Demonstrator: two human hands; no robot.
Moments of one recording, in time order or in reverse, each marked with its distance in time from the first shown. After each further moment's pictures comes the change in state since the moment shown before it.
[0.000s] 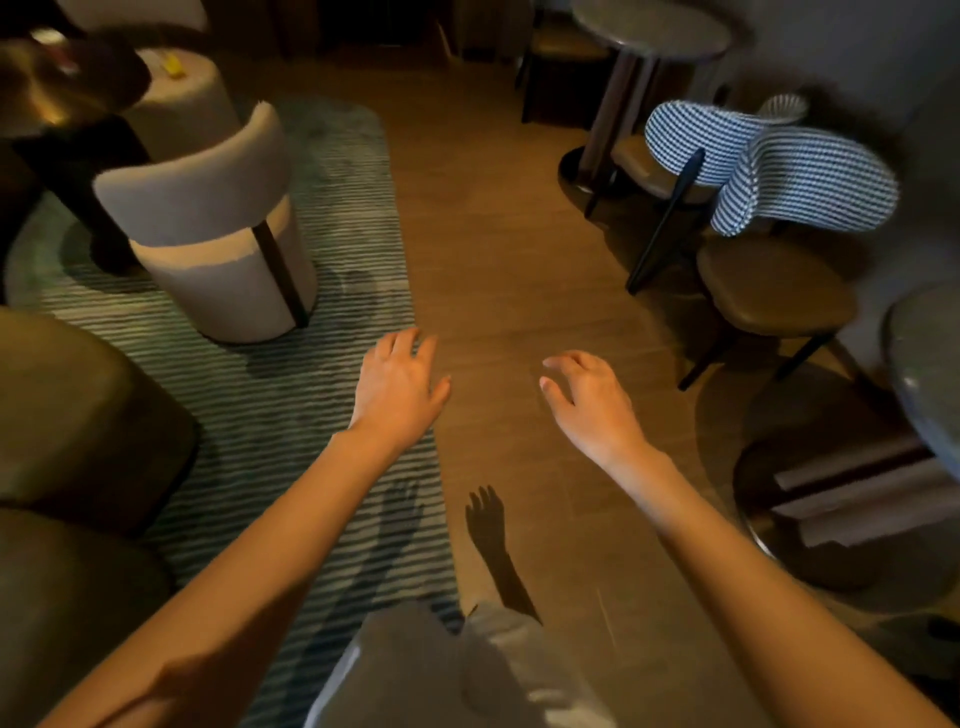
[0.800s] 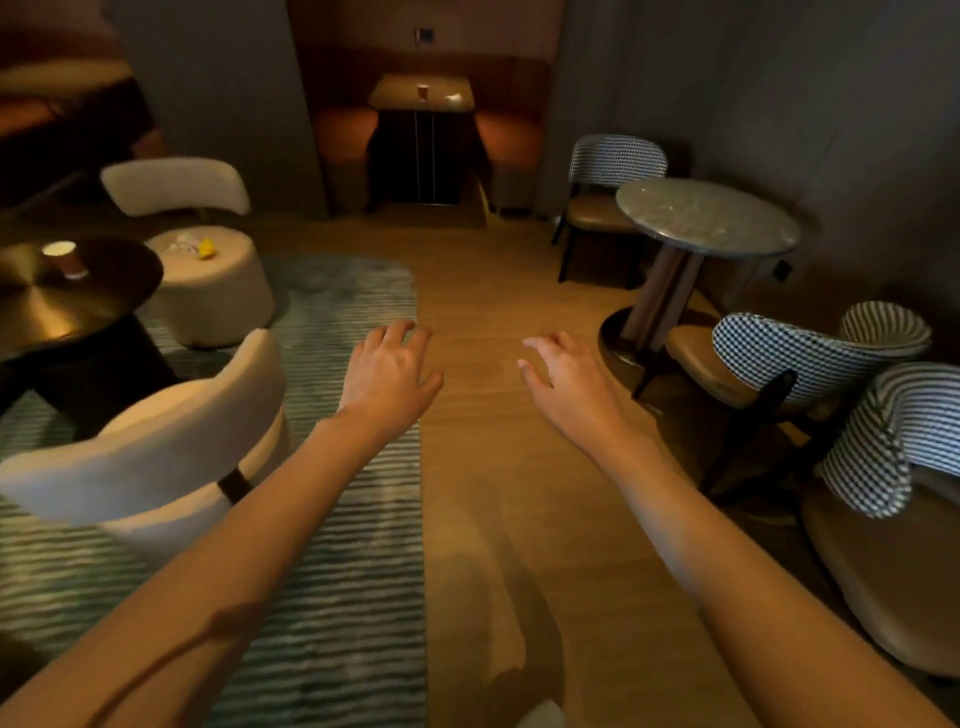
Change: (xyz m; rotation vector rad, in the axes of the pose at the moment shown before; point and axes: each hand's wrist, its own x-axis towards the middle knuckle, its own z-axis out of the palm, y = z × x) left_hand 0.612 -0.106 -0.127 0.018 0.226 -0.028; right_hand 0.642 -0.040 -0.111 -0.028 0.194 -0.211
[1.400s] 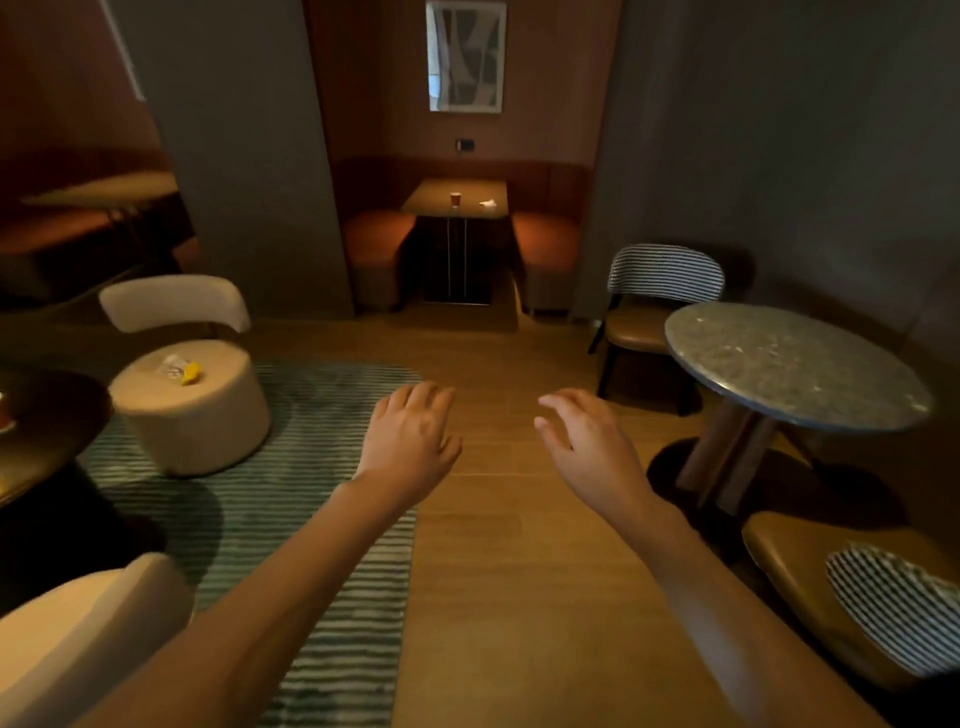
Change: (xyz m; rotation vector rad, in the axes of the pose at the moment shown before) left_hand 0.454 0.002 0.067 0.114 0.089 -0.027; right_hand 0.447 0.166 0.020 0.067 0.042 -0.125
